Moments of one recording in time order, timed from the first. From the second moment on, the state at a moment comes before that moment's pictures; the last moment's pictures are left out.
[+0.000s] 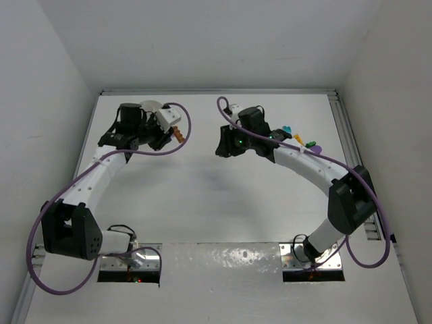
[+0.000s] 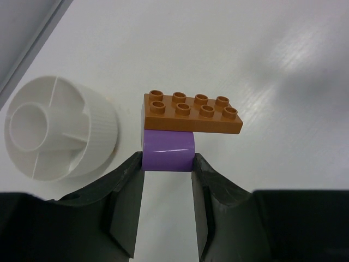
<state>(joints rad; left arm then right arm) -0.14 1.33 1.08 -0.42 0.42 0.62 0.57 1.61 1.18 -0.26 -0.24 0.31</state>
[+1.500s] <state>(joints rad) -0.33 1.17 0.85 -0.38 0.52 0.66 0.65 1.63 1.27 -0.25 -0.36 0.34</state>
